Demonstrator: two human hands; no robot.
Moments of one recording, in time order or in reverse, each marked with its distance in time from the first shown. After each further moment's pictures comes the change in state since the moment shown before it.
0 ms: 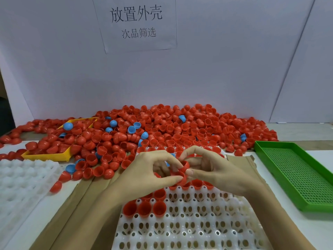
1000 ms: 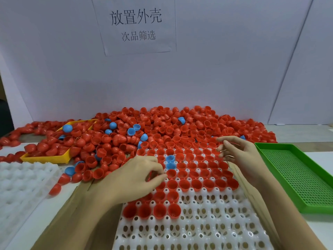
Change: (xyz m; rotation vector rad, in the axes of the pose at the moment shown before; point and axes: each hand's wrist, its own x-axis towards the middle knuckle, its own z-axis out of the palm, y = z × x) left_hand -0.005 -0.006 -0.022 0.524 -0.135 -0.037; right_hand -0.017 0.028 -0.063 0.058 0.793 0.042
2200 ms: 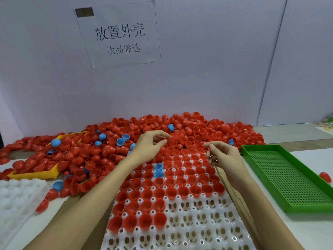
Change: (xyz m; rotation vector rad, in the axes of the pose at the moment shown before) left_hand 0.131 -0.017 0.019 -0.302 0.282 -0.139; right_hand 0.003 0.006 0.002 0.044 0.063 -0.014
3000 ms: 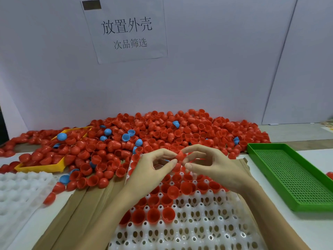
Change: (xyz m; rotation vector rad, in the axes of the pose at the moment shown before) left_hand -0.099 0.028 -0.002 -0.408 -0.028 -0.008; right_hand -0.027 -0.025 0.034 -0.199 -0.573 -0.062
